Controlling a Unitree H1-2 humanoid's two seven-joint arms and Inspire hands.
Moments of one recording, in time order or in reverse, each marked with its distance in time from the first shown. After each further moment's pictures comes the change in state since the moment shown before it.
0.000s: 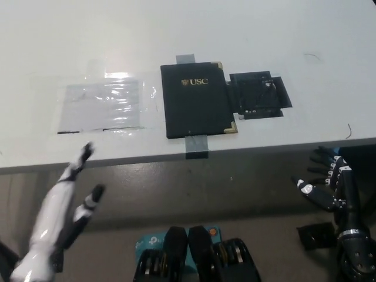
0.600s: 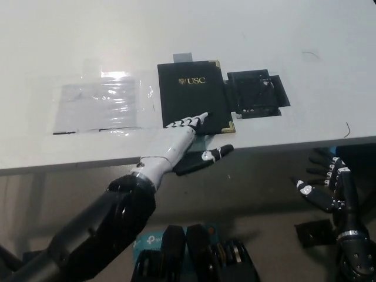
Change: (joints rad) left_arm -0.684 -0.016 -0.590 0.481 0.143 0.162 -0.025; right_arm 0.002 0.002 0.003 0.001 0.000 0.000 0.000
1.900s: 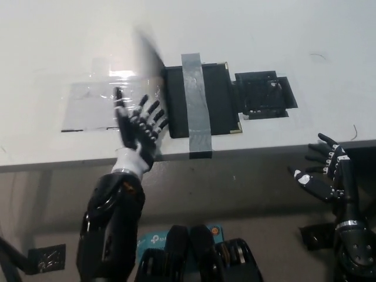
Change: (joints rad) left_arm 0.091 -0.434 0.836 0.186 -0.770 0.052 0.006; right_arm -0.032 0.002 0.000 -0.016 0.000 -0.004 0.000
